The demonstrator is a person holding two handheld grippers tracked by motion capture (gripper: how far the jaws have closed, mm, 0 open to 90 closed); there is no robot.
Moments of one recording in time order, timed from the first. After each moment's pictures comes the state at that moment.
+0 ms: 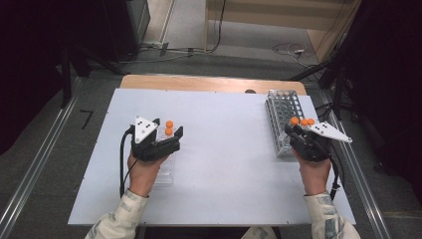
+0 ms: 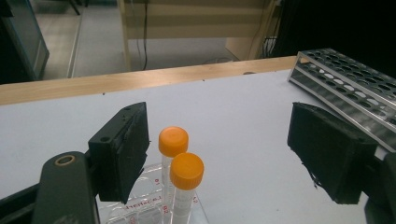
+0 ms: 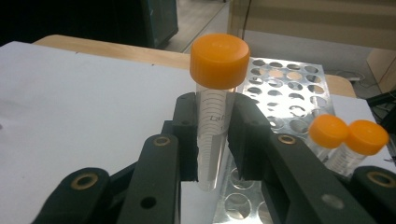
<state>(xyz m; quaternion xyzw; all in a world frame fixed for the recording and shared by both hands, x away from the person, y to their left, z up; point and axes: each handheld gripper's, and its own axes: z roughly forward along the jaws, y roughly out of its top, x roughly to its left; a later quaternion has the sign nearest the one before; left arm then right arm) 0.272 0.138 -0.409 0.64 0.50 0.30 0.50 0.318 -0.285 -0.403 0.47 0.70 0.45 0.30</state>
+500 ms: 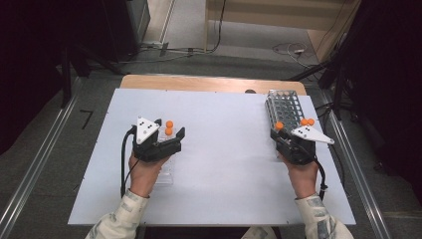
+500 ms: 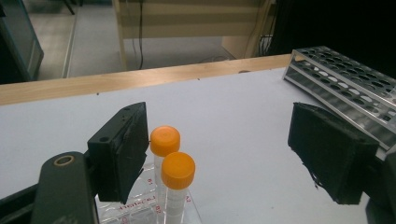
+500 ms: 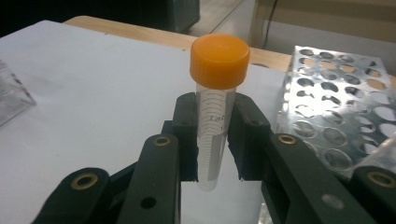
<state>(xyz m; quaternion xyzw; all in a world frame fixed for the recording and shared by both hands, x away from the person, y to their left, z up) 0.271 0.135 -0.409 0.64 0.50 0.30 0.50 0.314 -0.256 -0.416 0.44 0.73 0.45 0.28</state>
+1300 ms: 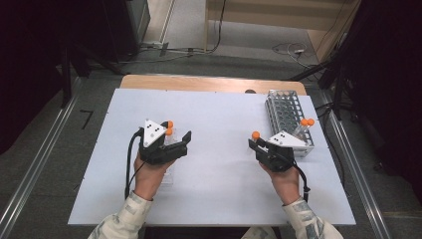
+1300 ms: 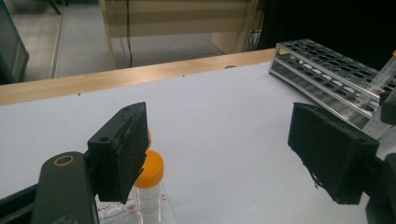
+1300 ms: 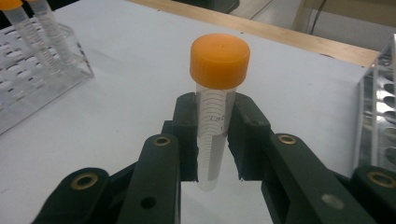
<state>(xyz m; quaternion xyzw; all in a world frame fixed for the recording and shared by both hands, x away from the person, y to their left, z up) 0.267 0.120 -0.411 0.66 0.48 0.29 0.50 0.302 -0.211 -0.432 0.39 0.77 0.44 0.23</state>
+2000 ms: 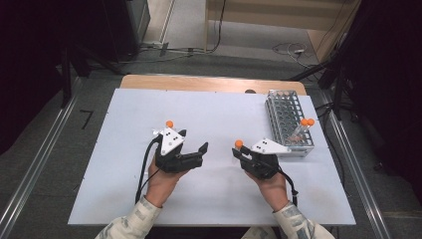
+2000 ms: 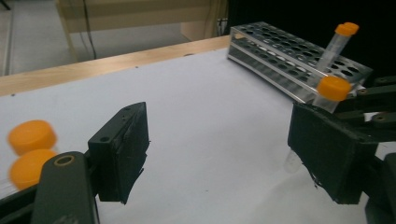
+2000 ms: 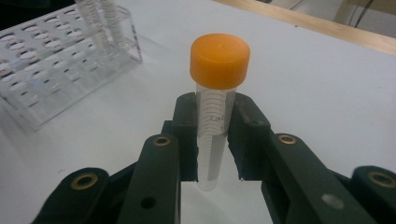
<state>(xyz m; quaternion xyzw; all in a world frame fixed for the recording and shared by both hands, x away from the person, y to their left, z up) 0.257 0.082 -0.419 0.70 0.43 0.25 0.51 0.287 -0.177 -0.443 0.35 0.80 0.45 0.19</state>
